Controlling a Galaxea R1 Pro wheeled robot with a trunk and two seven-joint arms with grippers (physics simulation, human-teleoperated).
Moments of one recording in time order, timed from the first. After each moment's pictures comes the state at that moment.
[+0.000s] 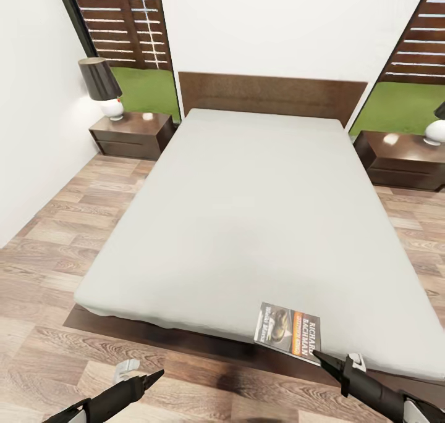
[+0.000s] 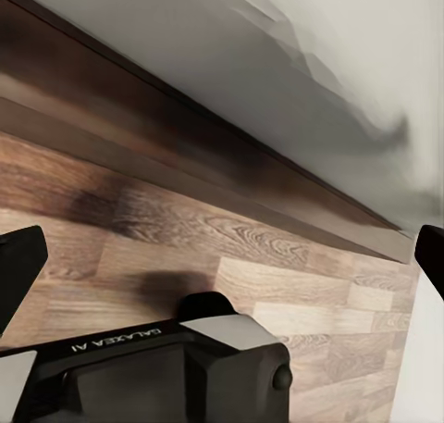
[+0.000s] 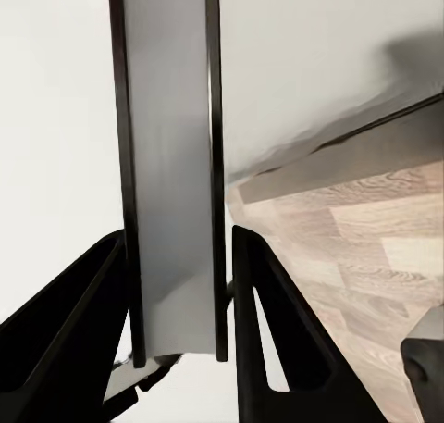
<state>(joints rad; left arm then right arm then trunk) -0.55 0.20 0.10 -0.02 0.31 -0.06 -0.95 -0.37 -0.38 0.05 -0.46 -0.82 0.65 1.19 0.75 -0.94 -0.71</state>
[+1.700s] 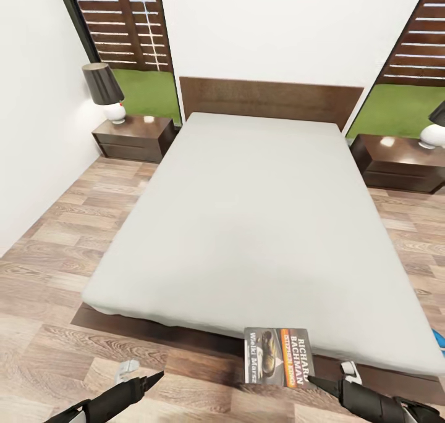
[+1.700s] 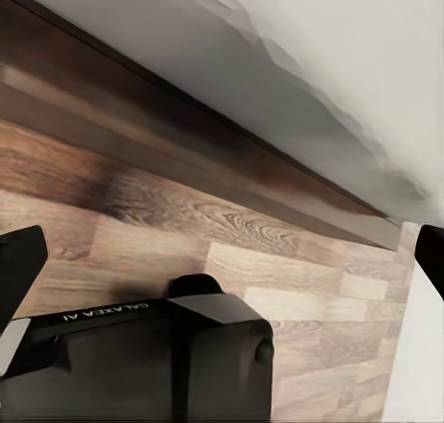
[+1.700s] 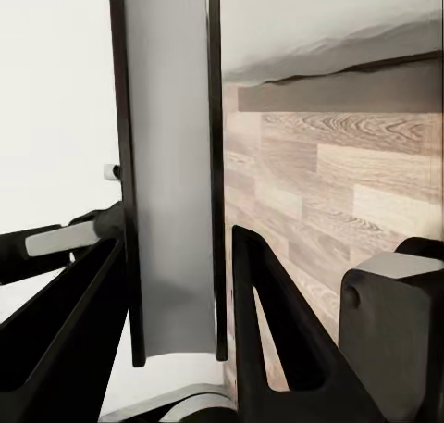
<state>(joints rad) -0.55 0.20 0.10 -0.02 0.30 -0.06 -0.95 -0.37 -0.38 0.07 -0.45 -0.50 0.37 1.40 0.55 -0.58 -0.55</state>
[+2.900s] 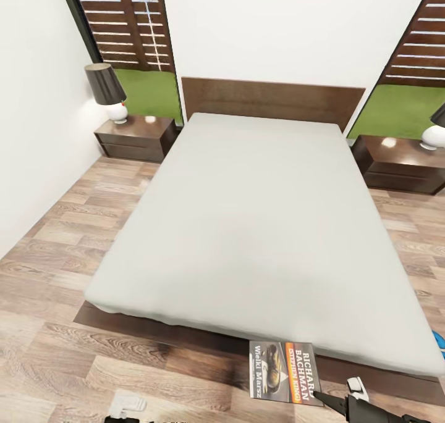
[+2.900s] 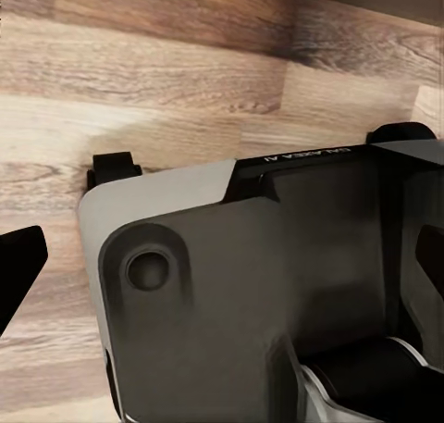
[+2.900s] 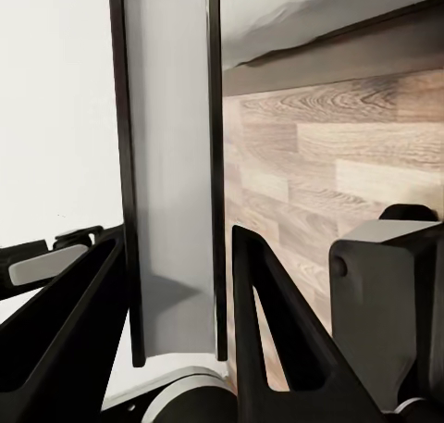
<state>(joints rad) -0.49 0.14 0.03 -0.02 -0.02 -0.07 -0.47 -0.37 -0.38 0.07 -0.32 -0.48 0.34 1.40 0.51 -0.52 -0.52</state>
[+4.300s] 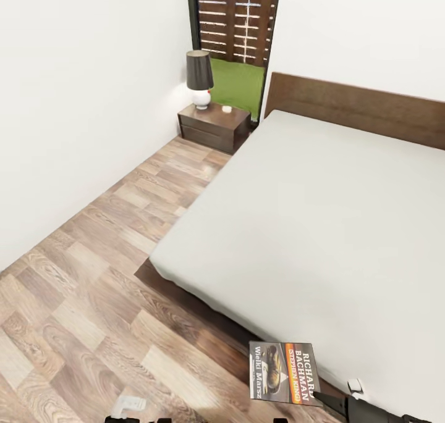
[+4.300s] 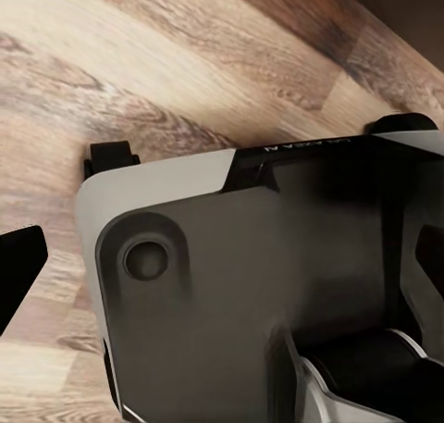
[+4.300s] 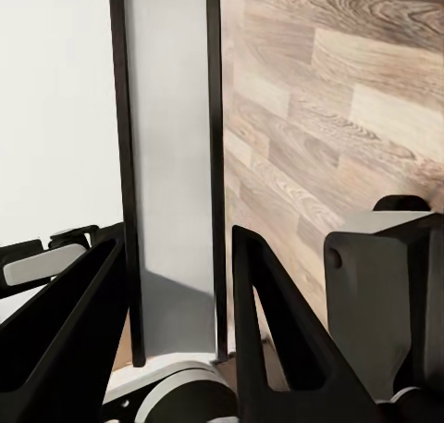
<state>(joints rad) -0.49 0.14 0.03 -0.02 -0.02 -0.07 -0.47 -0.37 -0.38 0.07 -0.32 -0.47 0.34 1.39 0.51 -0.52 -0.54</state>
